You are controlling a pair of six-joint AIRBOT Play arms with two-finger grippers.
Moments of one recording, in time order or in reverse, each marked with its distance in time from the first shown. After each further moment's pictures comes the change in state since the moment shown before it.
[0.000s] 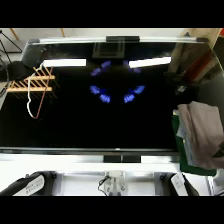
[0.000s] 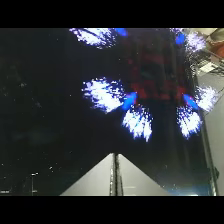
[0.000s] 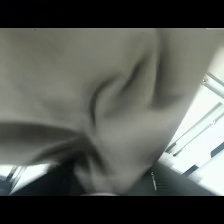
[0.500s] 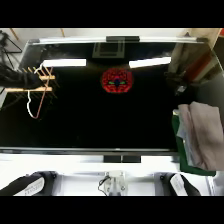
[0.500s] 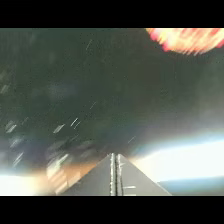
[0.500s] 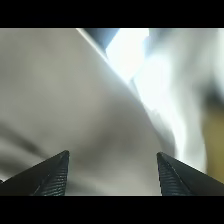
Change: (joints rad) left arm -0.233 -0.032 0.002 0.367 -0.133 -0.100; right arm 0.245 0.001 0.292 0.015 -0.259 -0.029
